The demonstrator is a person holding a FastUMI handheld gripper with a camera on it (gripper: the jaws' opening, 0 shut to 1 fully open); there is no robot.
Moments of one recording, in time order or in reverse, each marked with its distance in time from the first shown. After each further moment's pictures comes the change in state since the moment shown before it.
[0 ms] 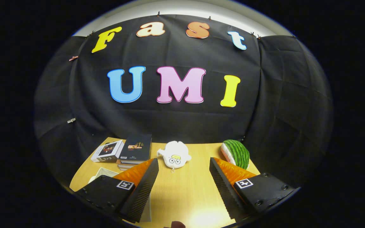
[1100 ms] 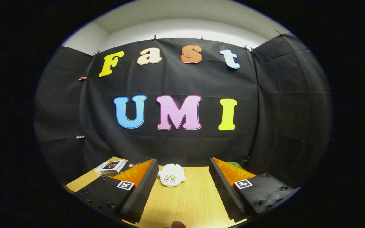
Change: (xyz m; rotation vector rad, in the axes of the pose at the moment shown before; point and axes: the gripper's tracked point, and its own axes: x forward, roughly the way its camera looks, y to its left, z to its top) arm -0.028 -0.075 0.035 0.049 -0.238 0.107
